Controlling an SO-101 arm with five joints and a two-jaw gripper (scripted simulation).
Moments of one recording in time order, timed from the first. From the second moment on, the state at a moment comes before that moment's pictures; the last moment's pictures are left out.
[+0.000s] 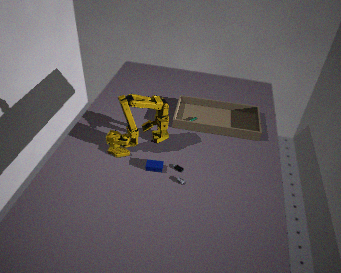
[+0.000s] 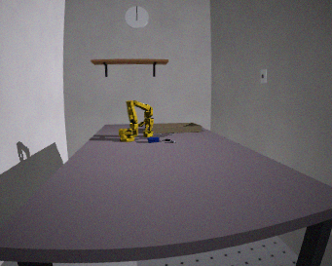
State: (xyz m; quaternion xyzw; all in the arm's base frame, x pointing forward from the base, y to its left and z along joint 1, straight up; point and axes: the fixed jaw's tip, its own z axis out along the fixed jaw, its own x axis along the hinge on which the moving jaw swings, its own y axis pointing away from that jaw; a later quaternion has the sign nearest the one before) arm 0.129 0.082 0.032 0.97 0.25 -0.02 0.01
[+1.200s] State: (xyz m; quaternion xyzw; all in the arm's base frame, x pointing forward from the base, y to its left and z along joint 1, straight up) arm 0.132 0.087 0.031 0.95 0.30 -0.02 0.01
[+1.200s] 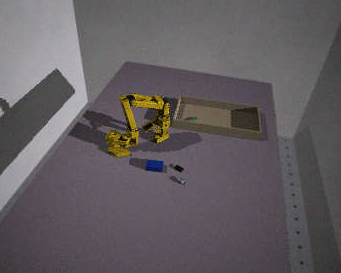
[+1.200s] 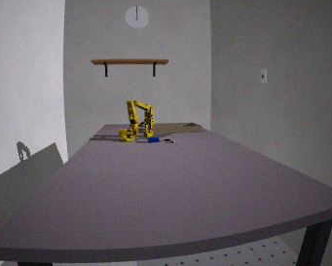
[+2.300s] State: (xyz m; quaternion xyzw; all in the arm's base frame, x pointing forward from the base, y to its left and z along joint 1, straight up) arm 0.132 0.088 0.031 0.95 0.32 -0.02 0.01
